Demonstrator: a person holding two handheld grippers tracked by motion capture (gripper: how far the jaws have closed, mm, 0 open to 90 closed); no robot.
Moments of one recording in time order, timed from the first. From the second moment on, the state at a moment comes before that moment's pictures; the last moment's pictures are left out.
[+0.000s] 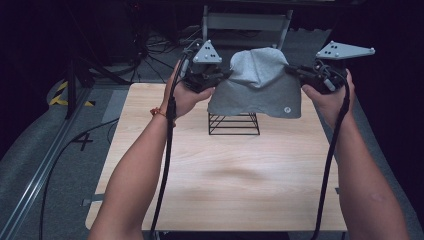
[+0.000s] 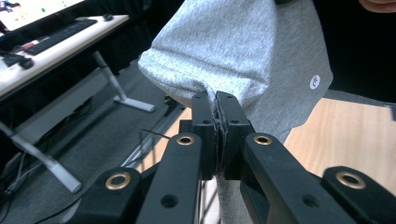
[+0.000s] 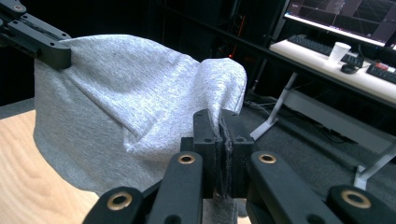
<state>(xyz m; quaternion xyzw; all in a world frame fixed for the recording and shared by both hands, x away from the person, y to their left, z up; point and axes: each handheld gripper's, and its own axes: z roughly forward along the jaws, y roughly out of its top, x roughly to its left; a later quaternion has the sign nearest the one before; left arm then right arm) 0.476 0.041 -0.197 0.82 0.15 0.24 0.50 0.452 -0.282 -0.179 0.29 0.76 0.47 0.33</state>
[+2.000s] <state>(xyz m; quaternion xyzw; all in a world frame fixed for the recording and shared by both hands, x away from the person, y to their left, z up) 0.560 0.046 -0.228 0.80 0.24 0.23 0.50 0.543 -0.262 -0.207 0.32 0.76 0.47 0.31</state>
